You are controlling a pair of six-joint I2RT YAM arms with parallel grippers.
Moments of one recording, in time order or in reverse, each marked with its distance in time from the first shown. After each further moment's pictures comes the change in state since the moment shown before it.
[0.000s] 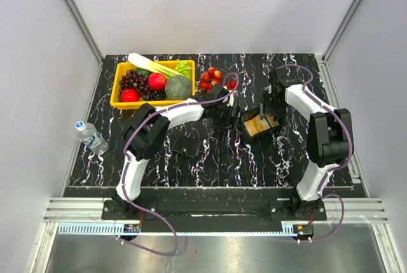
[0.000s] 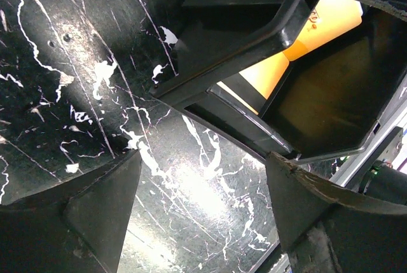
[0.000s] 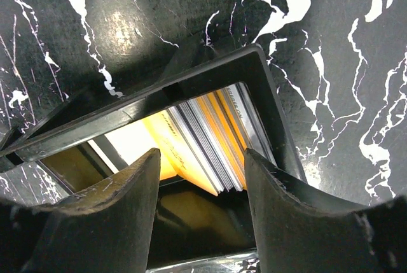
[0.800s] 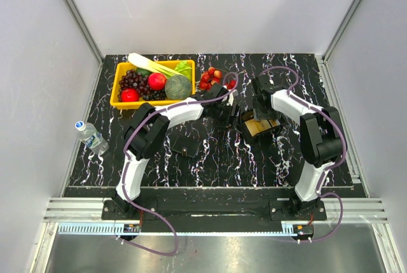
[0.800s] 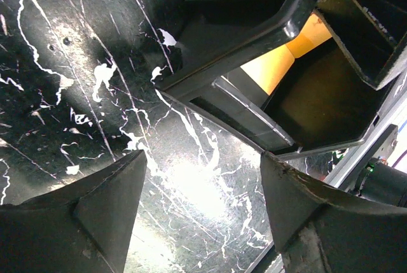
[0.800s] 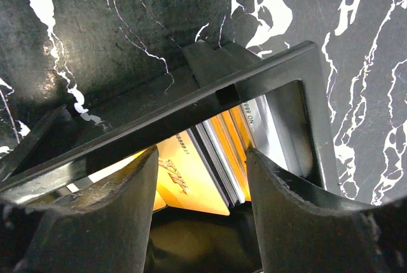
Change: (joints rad) left arm 0.010 0.008 0.012 -0.008 0.023 0.000; right arm 0.141 0.018 -0.053 0.083 0.291 -0.004
